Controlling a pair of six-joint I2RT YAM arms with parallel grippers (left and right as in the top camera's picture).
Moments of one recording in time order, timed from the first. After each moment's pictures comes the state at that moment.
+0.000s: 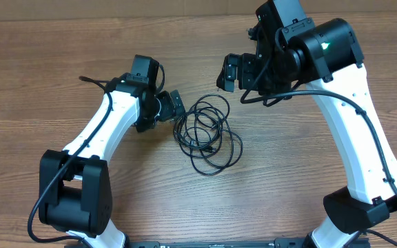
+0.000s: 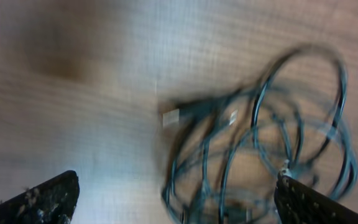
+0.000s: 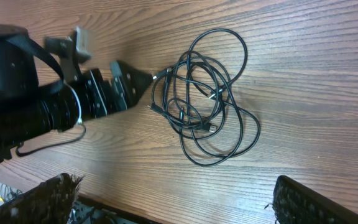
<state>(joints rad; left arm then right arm) -0.23 1.80 1.29 -0.77 0.18 -0.61 0.43 1.83 2.23 -1.58 -0.25 0.48</state>
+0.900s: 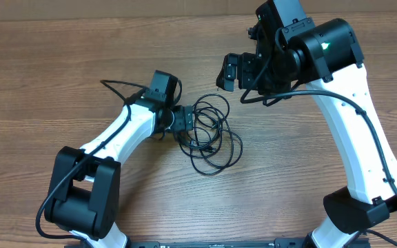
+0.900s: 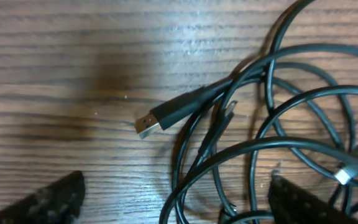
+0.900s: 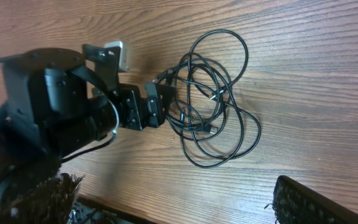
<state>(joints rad) -0.33 1.80 1.13 -0.59 0.09 -0.44 0.43 1.83 2.23 -1.58 -0.25 0.48</state>
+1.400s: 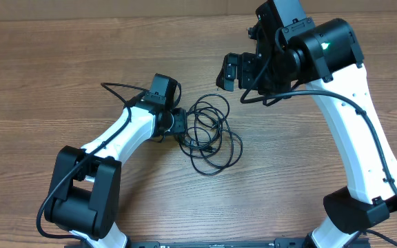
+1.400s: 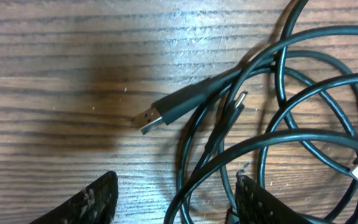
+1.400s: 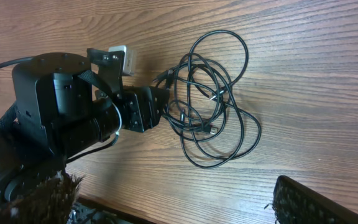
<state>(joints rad) -0.33 1.80 1.10 -0.56 0.09 -0.42 0.43 1.83 2.23 -1.58 -0.25 0.48</state>
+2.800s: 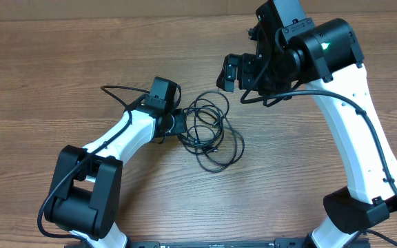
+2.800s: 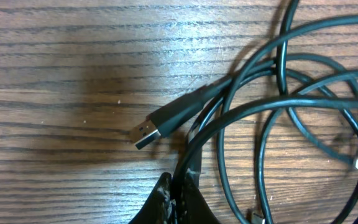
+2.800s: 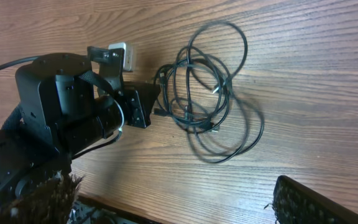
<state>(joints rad) -0.33 1.80 1.06 -0.47 0.10 -0.43 0.43 1.83 2.23 -1.59 -0.25 0.48</state>
